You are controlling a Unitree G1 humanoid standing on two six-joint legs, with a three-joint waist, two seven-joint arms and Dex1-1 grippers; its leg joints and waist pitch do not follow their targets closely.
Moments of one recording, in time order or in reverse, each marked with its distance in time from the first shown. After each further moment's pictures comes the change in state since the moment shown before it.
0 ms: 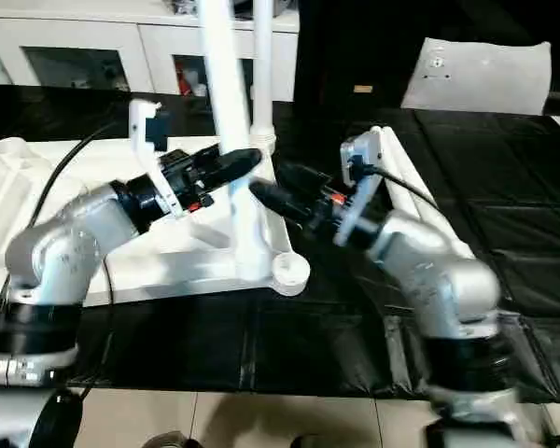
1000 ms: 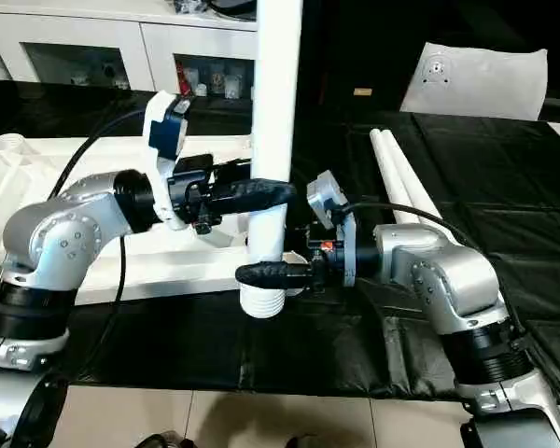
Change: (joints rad) left arm -0.064 0.069 -0.124 -0.005 -0.047 -0.037 -0.355; right arm -0.031 -0.123 0.221 0.040 -0.029 0.001 0.353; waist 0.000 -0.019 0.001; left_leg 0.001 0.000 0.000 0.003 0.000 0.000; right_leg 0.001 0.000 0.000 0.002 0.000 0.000
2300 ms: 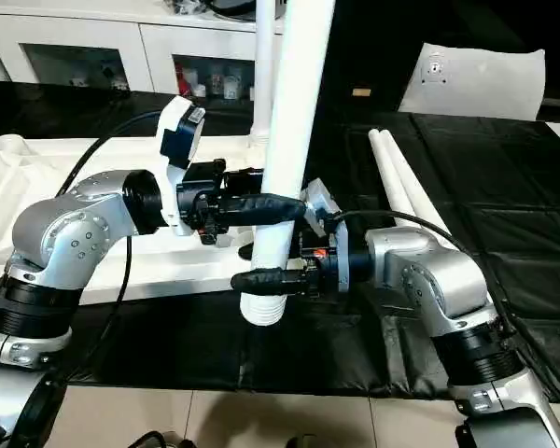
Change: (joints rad) left arm -0.003 0.012 -0.056 0.006 0.026 -0.029 -0.060; right arm 0.000 0.017 0.014 0.021 -0.011 -0.016 0.025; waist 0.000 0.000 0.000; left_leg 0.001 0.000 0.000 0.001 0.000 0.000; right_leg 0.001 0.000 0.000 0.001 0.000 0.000
